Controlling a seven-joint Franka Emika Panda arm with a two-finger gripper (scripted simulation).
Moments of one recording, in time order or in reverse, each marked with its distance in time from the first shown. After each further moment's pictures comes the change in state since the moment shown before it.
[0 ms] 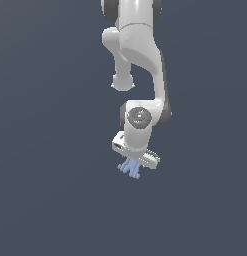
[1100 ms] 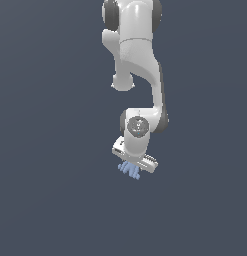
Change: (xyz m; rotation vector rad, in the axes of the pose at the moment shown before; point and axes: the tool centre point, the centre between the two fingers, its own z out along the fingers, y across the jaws) arm 0.000 0.000 0.039 -0.001 -0.001 0.003
